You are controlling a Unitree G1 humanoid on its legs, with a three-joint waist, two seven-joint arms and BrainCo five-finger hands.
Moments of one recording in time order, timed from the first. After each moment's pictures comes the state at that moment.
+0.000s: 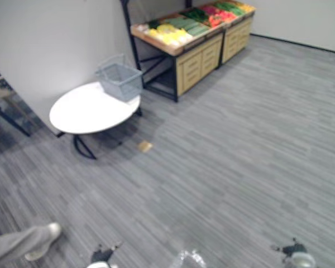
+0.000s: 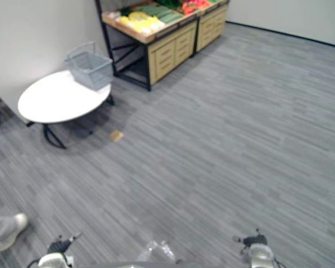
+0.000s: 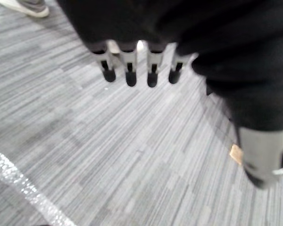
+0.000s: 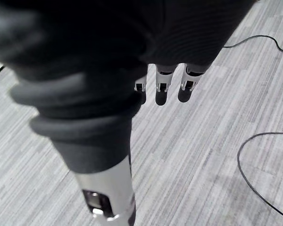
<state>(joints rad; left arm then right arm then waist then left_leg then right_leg) 0.08 0.23 0.35 0.95 0.17 0.00 0.17 -0.01 -0.25 -0.48 0.95 -0.31 0.07 -0.11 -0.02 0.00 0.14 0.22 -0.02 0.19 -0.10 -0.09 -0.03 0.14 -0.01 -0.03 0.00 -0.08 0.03</state>
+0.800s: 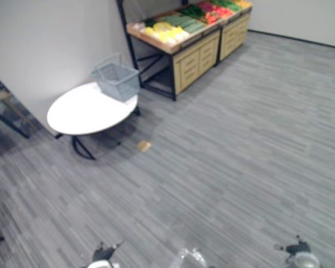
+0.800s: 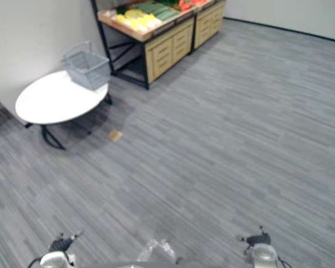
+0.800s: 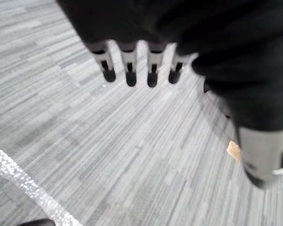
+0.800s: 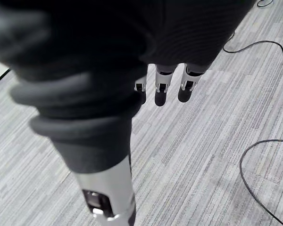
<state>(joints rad) 0.08 0.19 0.34 0.96 0.16 -0.01 0.17 0.03 -0.24 -0.46 0.92 -0.30 0.06 -0.12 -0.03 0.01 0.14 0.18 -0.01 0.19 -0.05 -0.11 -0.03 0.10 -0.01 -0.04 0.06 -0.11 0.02</state>
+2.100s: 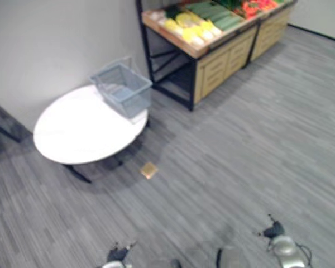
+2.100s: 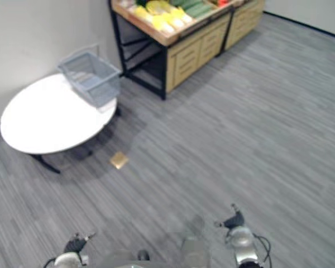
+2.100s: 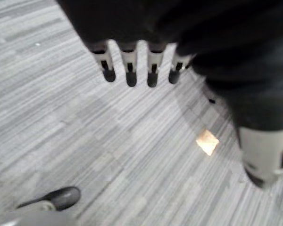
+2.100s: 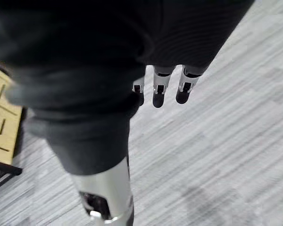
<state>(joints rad) 0.11 0.13 0.22 0.92 0.13 0.00 0.17 0.03 -0.21 -0.19 0.76 -0.39 0.04 -0.12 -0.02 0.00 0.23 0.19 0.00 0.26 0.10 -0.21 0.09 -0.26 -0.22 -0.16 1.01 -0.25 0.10</state>
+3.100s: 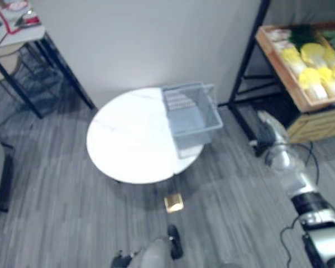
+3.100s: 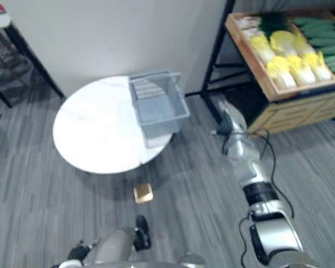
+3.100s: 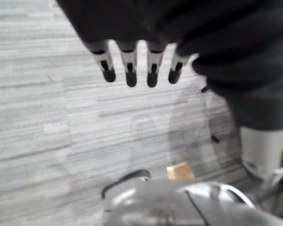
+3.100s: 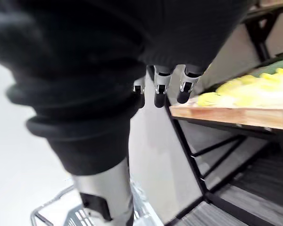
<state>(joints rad) 0.16 0.11 0.20 0.95 0.14 -0.01 0.17 -0.54 -0.50 0.13 0.49 -0.59 0.01 -0.15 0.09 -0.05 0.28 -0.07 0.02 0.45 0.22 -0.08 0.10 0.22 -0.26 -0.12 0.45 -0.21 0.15</state>
